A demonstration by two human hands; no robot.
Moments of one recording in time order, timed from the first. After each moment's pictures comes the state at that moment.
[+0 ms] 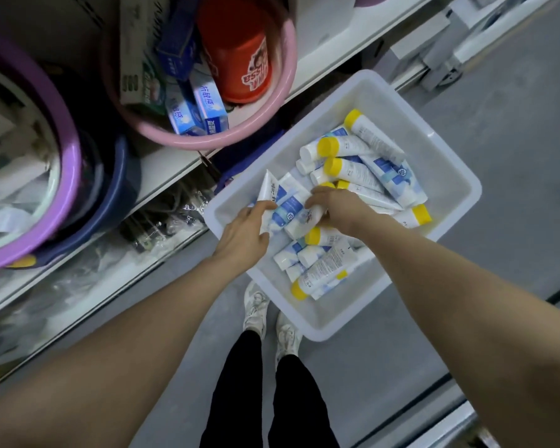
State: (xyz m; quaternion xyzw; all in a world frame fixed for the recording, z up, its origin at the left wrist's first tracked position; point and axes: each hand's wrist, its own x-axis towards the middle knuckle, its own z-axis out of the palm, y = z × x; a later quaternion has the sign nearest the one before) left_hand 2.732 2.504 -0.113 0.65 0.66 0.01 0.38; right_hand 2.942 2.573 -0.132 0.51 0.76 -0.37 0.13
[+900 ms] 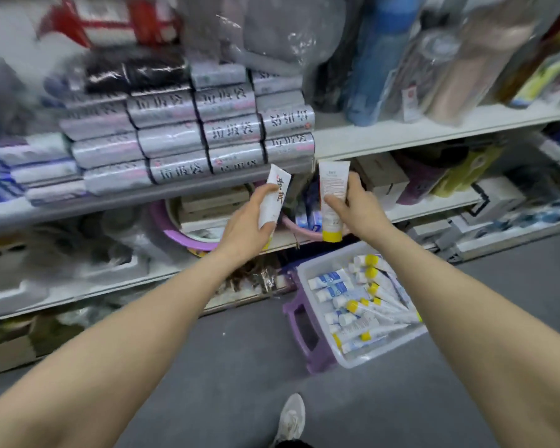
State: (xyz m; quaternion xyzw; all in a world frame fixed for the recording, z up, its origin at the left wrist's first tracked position) left_hand 2.593 2.386 0.224 0.57 0.73 0.31 0.22; right_hand 2.790 2.505 0.236 0.52 0.80 -0.26 -0.16
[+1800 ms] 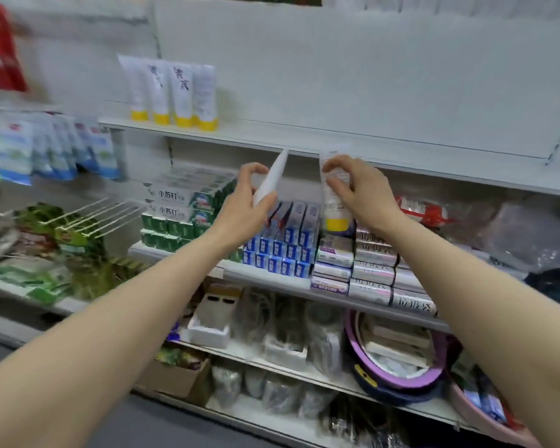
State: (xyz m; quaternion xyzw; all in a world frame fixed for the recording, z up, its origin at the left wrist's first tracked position) left_hand 2.262 2.034 0.475 0.43 0.73 0.53 -0.03; right_hand 2.383 2.228 0.513 0.09 0.92 -0.11 -0.37
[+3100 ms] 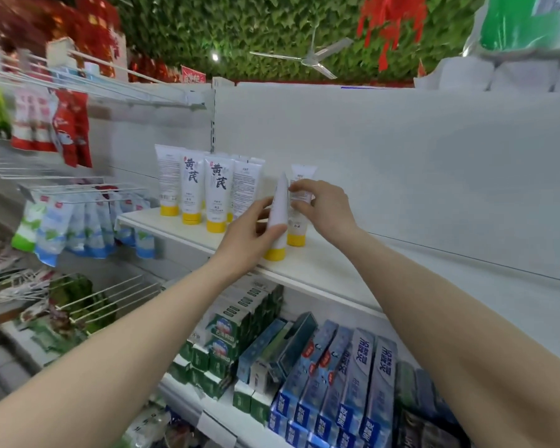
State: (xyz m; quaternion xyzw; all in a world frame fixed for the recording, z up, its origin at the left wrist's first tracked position) left_hand 1.995 2.132 0.563 0.36 0.72 0.58 -0.11; right_hand 2.012 2.306 0.617 -0.01 0.91 -0.18 -0.36
